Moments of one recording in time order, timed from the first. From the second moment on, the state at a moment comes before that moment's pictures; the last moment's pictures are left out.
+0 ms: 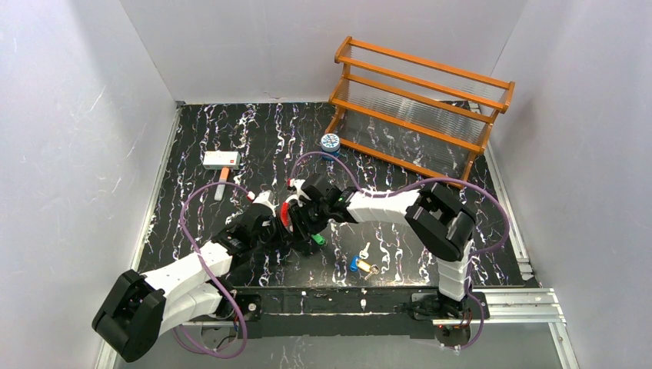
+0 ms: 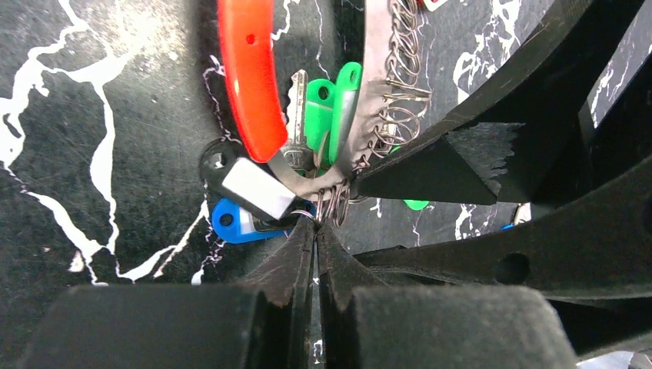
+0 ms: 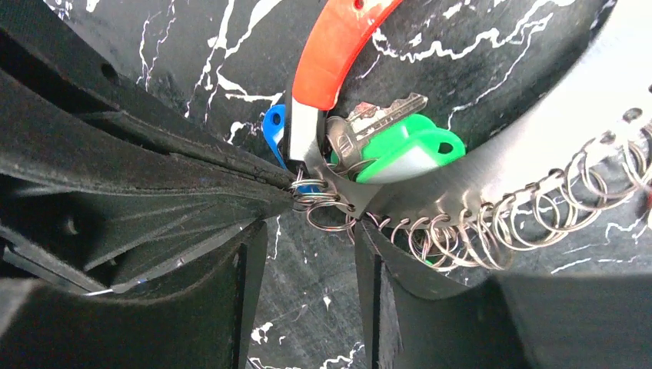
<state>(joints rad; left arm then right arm) -0.62 1.00 0.32 -0.10 0.03 -0.76 1.01 1.90 1.17 -0.15 -0.35 0.41</state>
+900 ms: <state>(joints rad) -0.62 0.94 0.30 -0.11 0.00 -0.77 1.02 1.92 1.20 -0.22 -0.24 0.35</state>
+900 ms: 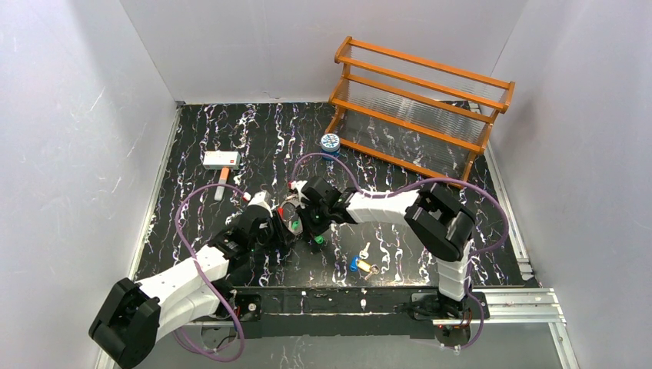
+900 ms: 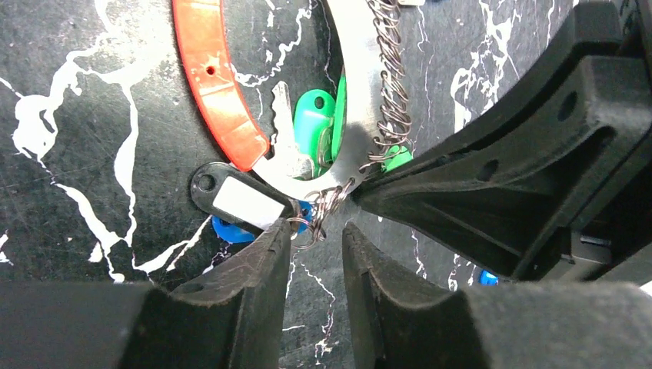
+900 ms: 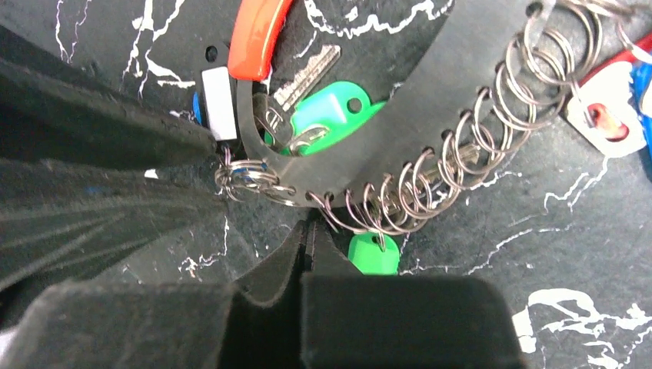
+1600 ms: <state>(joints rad) -0.62 0.96 0.30 -0.10 -0.04 -0.79 0.94 1.86 1.15 -0.14 -0.44 0.39</state>
